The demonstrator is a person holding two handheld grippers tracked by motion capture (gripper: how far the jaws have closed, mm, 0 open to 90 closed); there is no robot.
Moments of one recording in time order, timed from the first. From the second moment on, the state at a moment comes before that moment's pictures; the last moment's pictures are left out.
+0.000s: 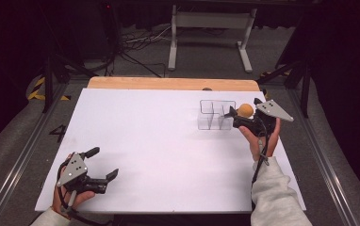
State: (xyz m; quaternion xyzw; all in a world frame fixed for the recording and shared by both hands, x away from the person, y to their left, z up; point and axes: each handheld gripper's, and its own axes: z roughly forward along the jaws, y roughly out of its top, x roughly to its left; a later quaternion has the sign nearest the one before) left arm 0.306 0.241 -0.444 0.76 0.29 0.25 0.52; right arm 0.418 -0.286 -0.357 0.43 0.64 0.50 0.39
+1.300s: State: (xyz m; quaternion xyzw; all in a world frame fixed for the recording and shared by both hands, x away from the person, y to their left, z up) left arm 0.305 0.242 -0.444 0.76 0.28 0.25 0.52; right arm 0.390 -0.290 -0.361 0.41 0.66 0.49 0.40
